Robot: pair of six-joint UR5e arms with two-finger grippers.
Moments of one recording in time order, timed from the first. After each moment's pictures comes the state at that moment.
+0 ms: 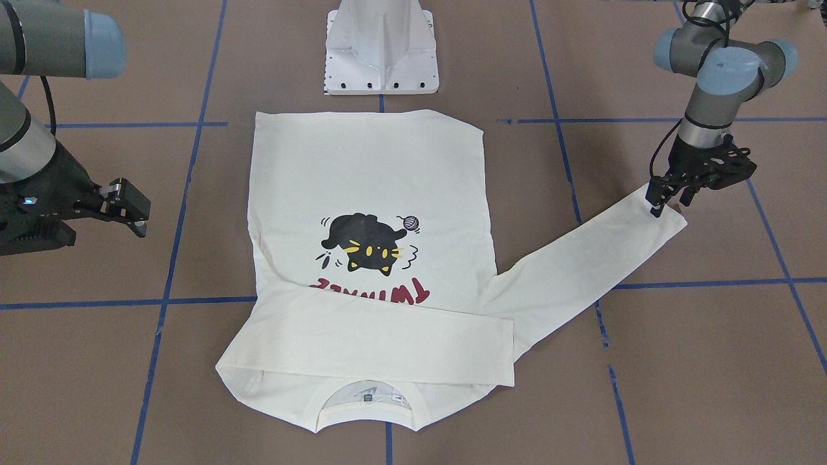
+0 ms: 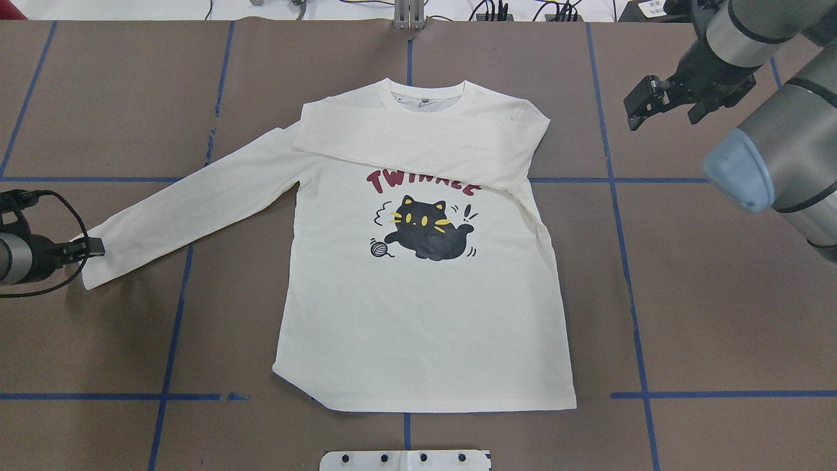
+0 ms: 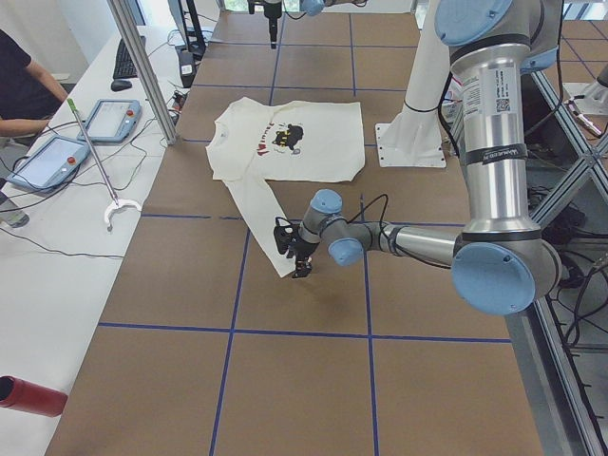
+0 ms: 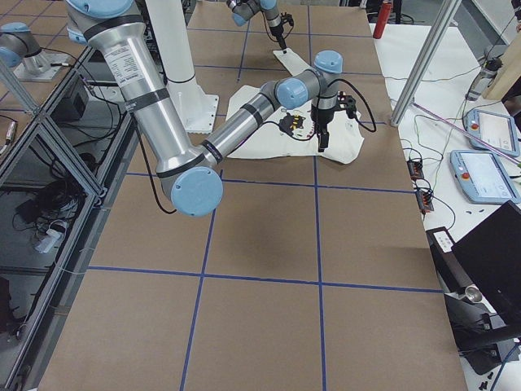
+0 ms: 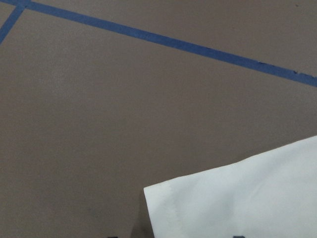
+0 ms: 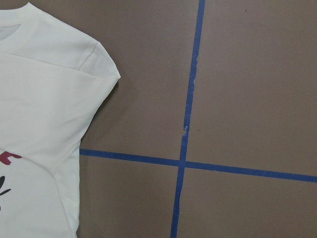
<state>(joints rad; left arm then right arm) -0.71 -1.41 -1.70 -2.33 -1.69 -1.37 1.05 -1.13 1.84 -1.77 2.17 0.60</state>
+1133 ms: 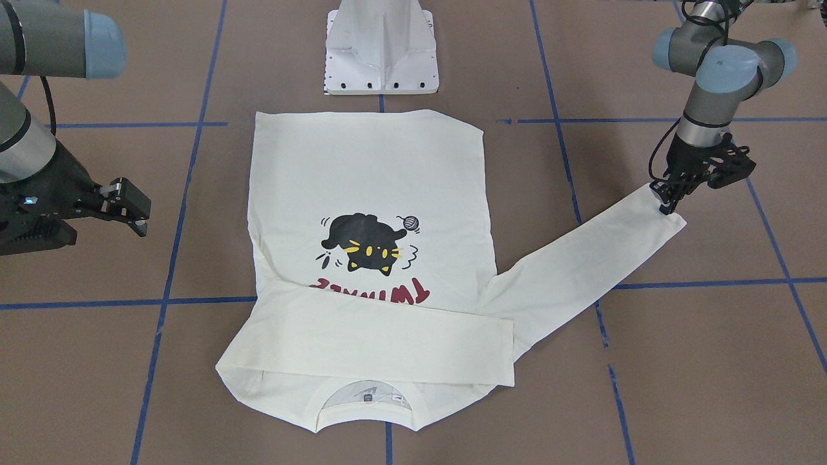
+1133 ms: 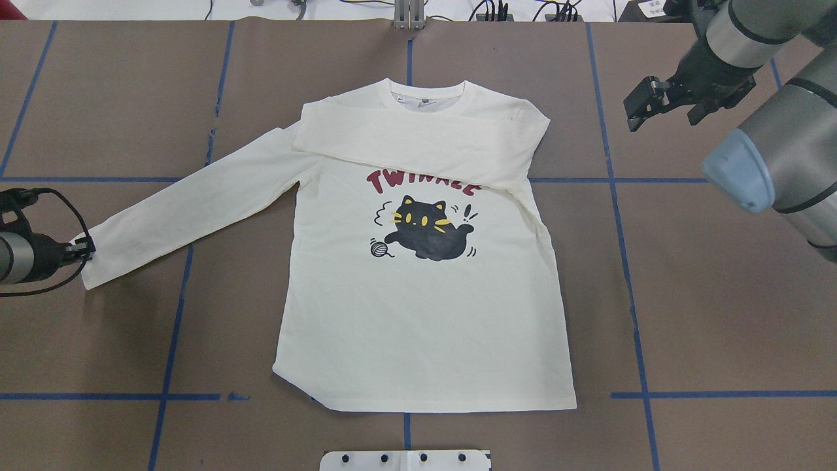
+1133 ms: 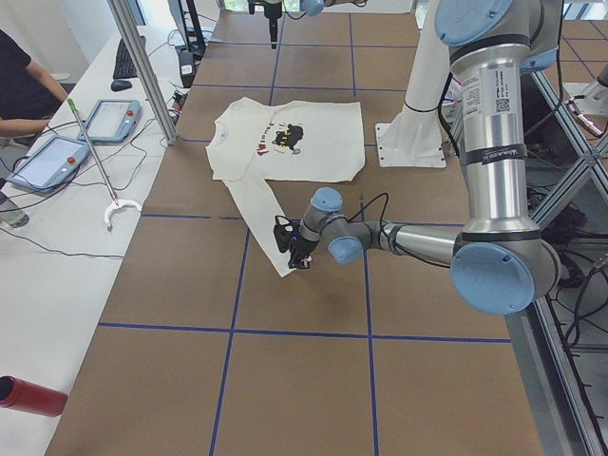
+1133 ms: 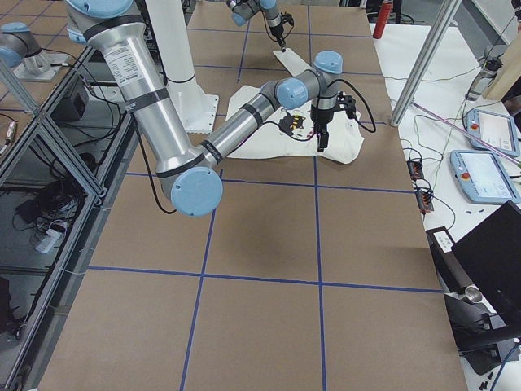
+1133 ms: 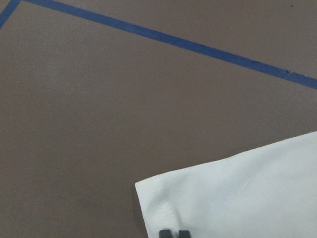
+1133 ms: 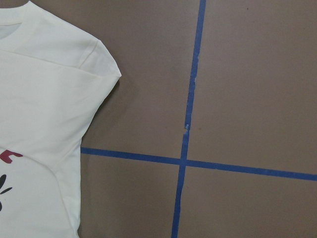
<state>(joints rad) -0.71 -1.42 -1.71 -2.34 -1.69 -1.41 1.05 -1.13 1.84 -1.77 2.17 0.60</state>
